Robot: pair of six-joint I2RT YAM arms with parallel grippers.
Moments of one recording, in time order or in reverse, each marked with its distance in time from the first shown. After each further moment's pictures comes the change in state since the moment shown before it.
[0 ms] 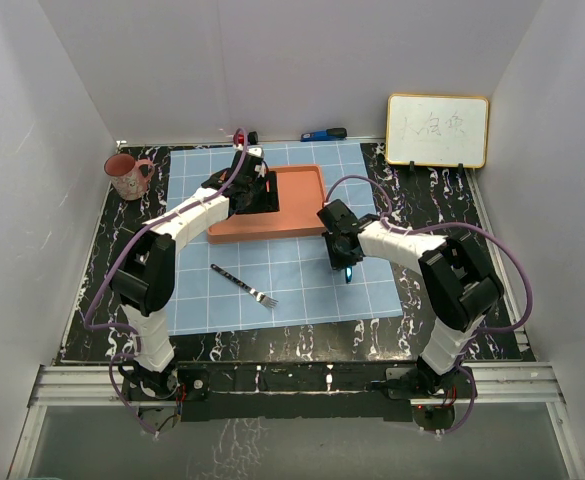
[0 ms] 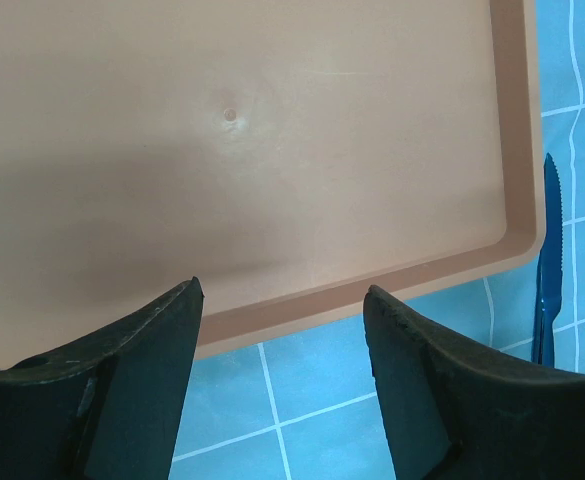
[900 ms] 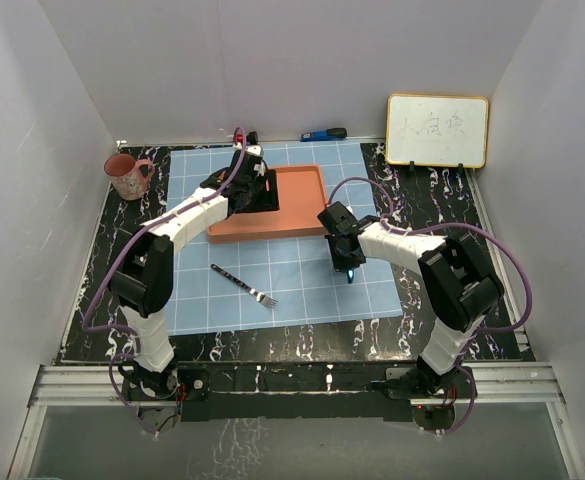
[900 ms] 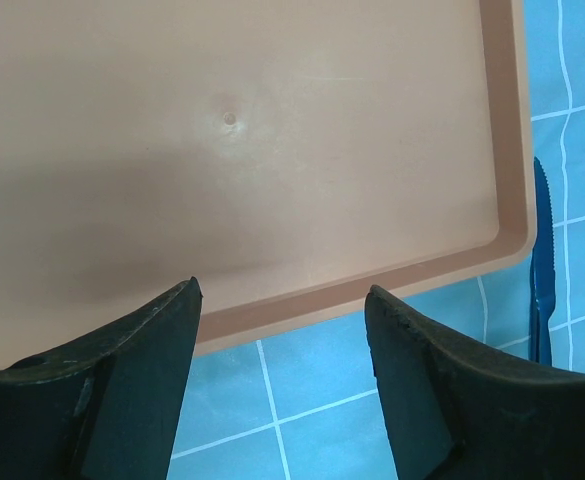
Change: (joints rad) left arm 0.000 -0.014 -0.001 0.000 -0.003 0.000; right arm 0.001 0.000 -0.014 -0.030 0.064 0.014
